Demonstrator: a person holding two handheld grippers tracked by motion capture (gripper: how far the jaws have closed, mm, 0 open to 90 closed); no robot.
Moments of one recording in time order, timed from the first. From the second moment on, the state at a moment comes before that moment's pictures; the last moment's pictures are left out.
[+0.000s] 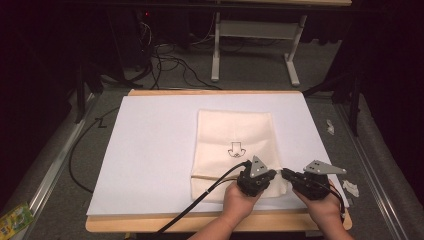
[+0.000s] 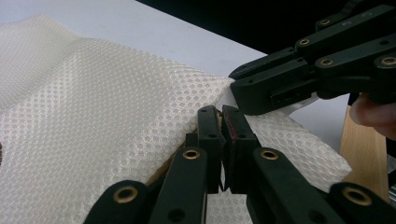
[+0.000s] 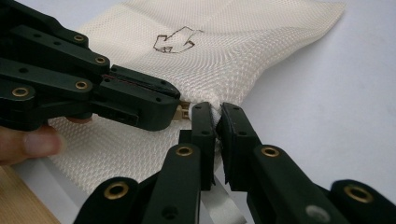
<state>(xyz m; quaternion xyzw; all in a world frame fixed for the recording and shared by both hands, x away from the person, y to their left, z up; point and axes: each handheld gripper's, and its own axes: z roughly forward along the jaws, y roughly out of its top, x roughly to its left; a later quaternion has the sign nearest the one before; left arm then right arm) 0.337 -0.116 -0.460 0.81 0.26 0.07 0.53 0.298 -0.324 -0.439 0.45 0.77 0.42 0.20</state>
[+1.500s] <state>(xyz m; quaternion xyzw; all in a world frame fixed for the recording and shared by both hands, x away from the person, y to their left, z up) 0.339 -0.109 -0.466 0.79 0.28 0.04 0.54 0.298 -0.318 -0.438 0.44 0.77 0.42 0.19</state>
